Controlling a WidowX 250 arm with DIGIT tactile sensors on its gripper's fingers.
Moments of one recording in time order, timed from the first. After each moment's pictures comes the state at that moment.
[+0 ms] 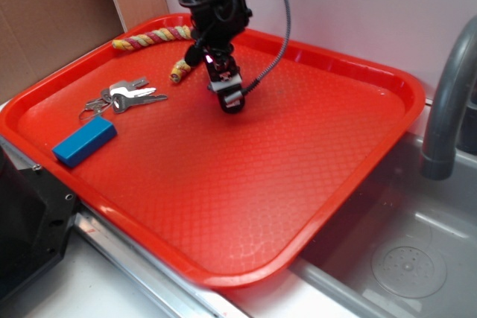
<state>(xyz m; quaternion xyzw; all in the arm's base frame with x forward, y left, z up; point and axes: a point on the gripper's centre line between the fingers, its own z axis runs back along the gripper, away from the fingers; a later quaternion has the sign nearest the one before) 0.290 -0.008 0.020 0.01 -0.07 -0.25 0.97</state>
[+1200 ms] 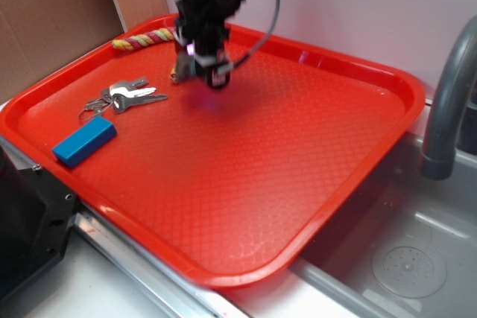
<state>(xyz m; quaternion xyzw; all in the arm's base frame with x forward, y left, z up) 0.271 0.013 0.067 0.03 0.07 -0.06 1.00</state>
